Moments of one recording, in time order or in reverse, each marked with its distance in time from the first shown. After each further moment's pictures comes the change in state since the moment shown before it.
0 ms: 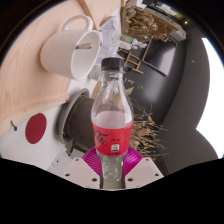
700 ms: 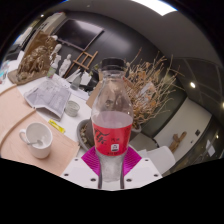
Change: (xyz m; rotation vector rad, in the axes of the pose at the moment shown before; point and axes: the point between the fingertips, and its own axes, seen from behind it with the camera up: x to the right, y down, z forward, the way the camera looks) arm -0.036 0.004 -0.017 -0.083 -0.402 1.267
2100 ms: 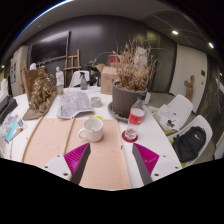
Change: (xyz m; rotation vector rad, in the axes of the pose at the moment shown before) arm -0.098 0.015 -0.210 -0.239 -0.183 0.531
